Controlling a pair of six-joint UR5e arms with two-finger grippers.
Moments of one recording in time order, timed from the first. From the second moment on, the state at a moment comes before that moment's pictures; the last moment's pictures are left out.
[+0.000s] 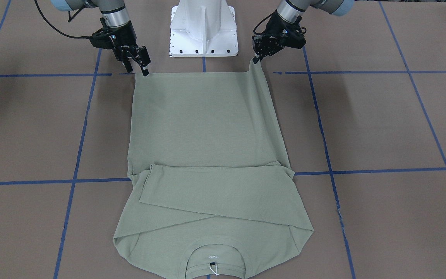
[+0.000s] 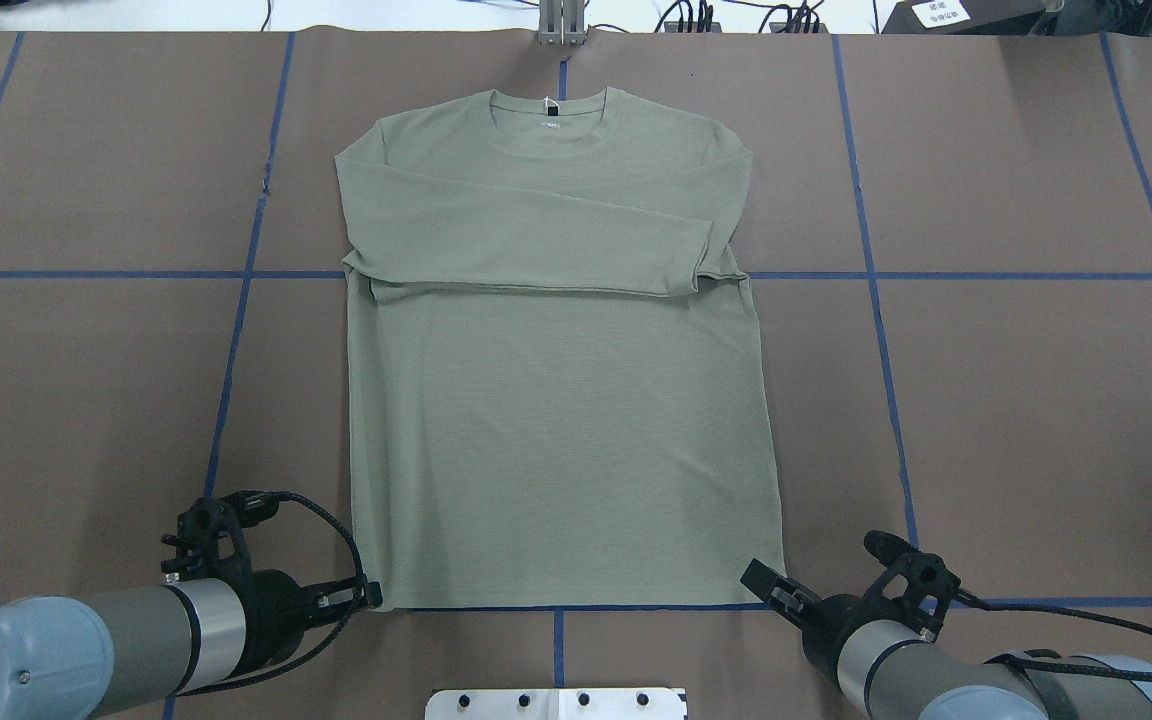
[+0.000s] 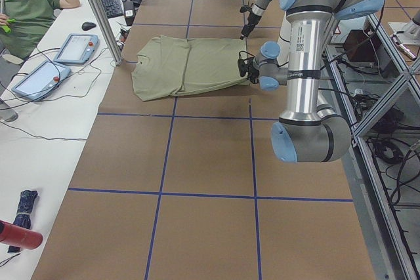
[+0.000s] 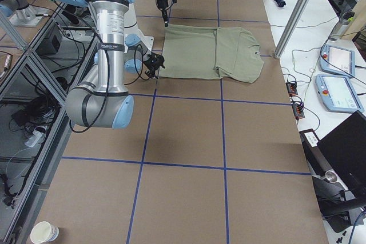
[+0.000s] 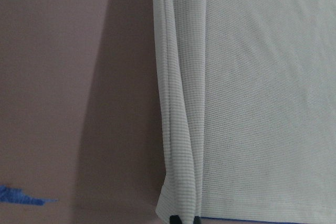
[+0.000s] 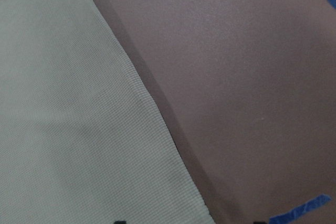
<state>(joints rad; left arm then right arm) -0.12 -1.59 -2.09 -2.25 -1.49 -1.74 -0.03 -1.61 2.08 -1.12 1.16 2.13</state>
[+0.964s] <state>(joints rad) -0.12 -1.59 -2.09 -2.25 -1.49 -1.74 -0.03 -1.60 2.07 -1.12 1.16 2.13</state>
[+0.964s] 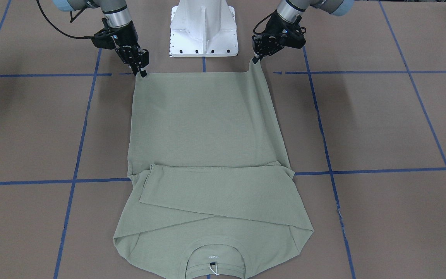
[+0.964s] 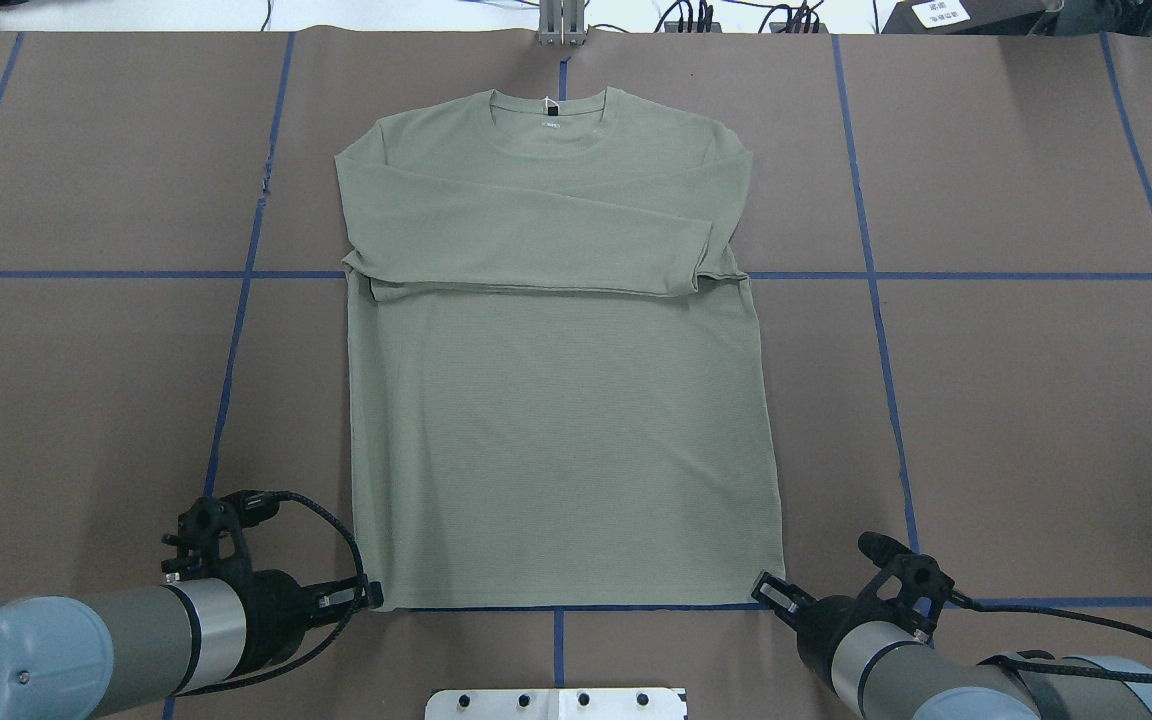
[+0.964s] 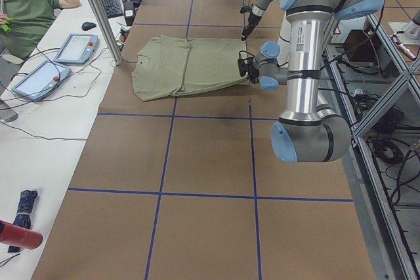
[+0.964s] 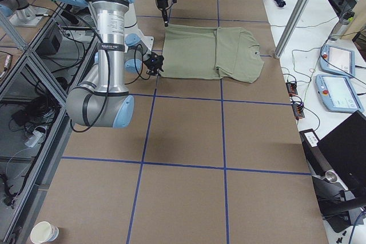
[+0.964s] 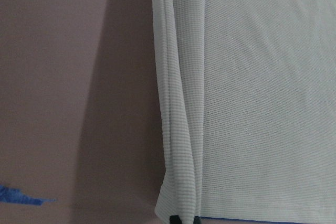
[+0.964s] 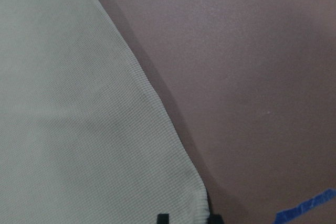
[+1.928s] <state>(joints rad) -0.27 -1.59 -2.42 -2.00 -1.85 -1.72 0.09 -1.60 2.54 -1.63 1.43 1.96</state>
